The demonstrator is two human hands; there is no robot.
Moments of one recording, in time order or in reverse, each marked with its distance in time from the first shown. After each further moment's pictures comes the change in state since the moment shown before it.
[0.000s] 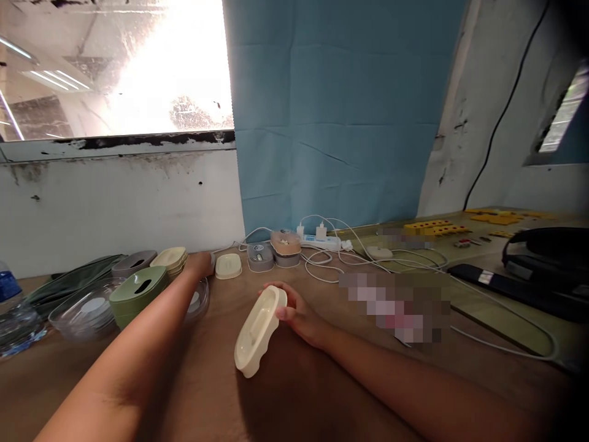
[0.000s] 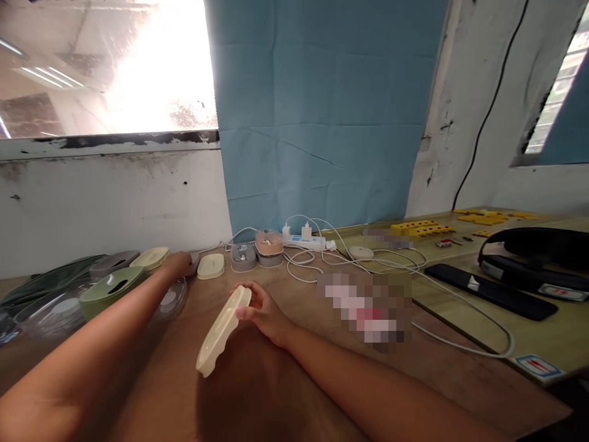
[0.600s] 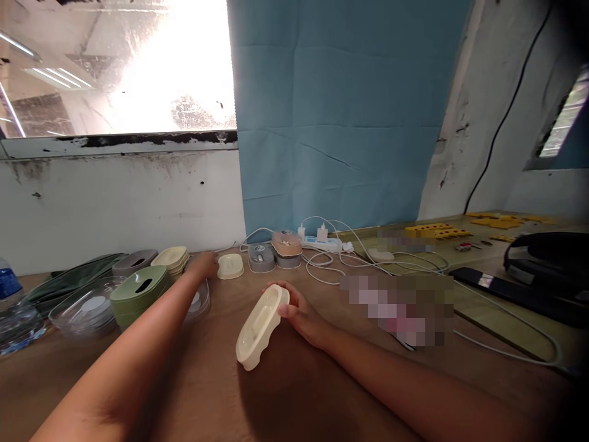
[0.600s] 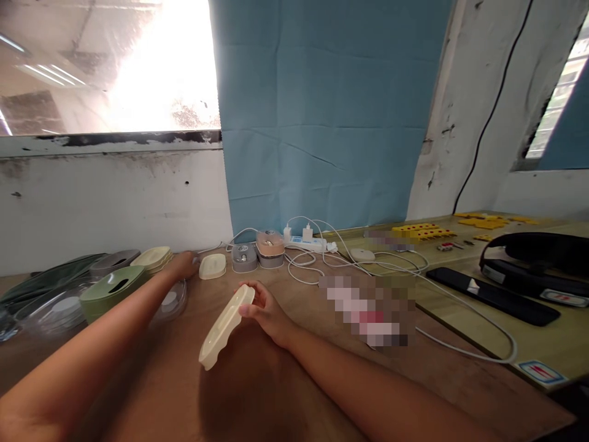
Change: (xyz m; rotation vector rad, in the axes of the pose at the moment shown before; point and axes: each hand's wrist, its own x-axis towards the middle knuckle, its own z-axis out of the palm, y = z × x) left_hand -0.001 0.005 0.002 -0.139 0.051 0.104; right_hand 0.002 0.001 -0.003 -0.025 0.040 -0.009
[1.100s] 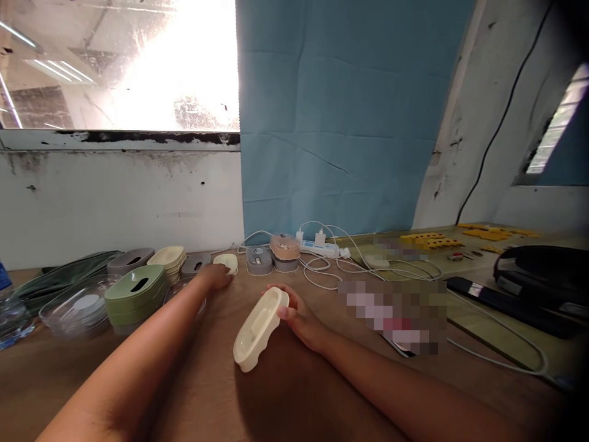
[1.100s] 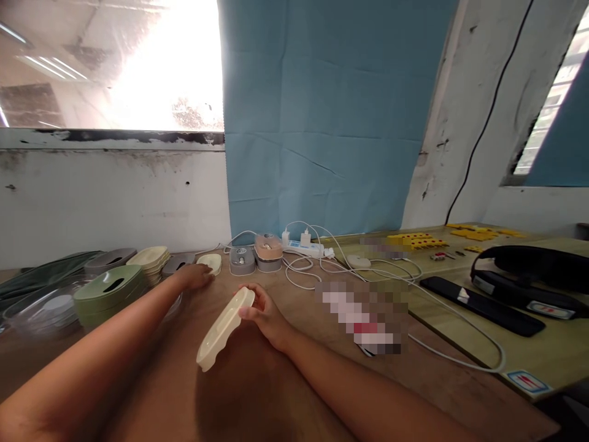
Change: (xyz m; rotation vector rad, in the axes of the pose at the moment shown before) left_hand -0.005 0.032 0.010 -0.052 -0.093 0.142; right_hand 0.001 0.000 -0.002 0.000 0.013 0.005
